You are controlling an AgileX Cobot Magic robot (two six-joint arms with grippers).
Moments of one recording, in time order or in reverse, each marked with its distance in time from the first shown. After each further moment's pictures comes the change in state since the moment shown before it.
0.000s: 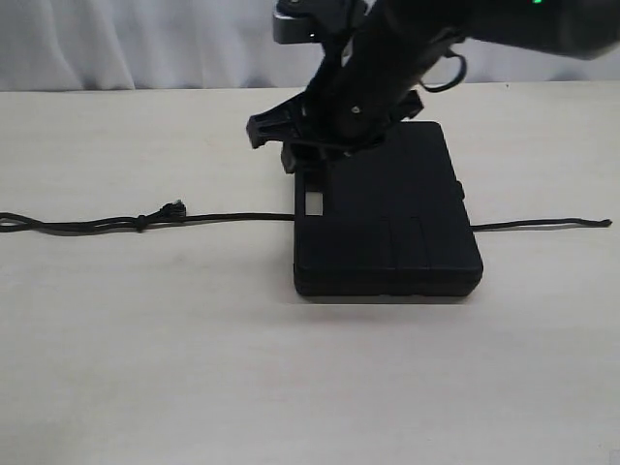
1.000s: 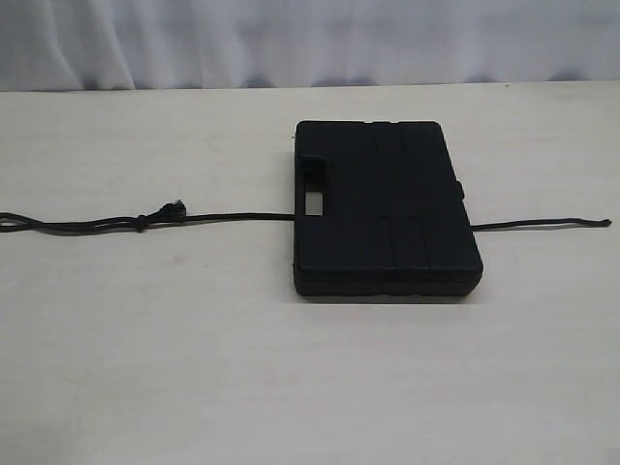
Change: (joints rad) left arm 0.000 0.000 0.000 0.000 0.000 0.000; right arm -0.601 -1.363 0.756 -0.425 -0.437 0.357
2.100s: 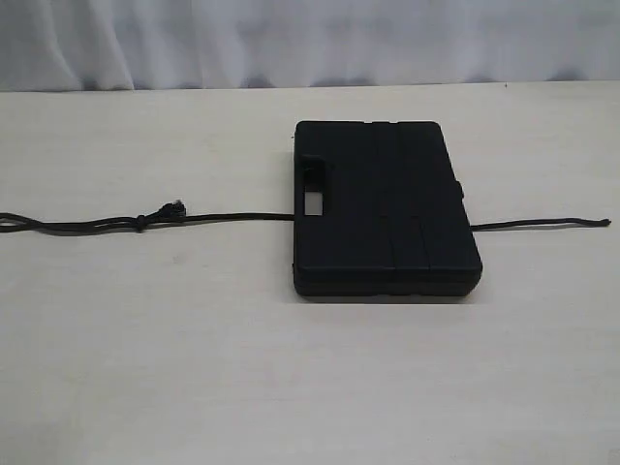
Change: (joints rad) left arm 0.000 0.000 0.000 0.000 0.000 0.000; right arm 0.000 -0.456 0.743 0.356 -0.149 -0.483
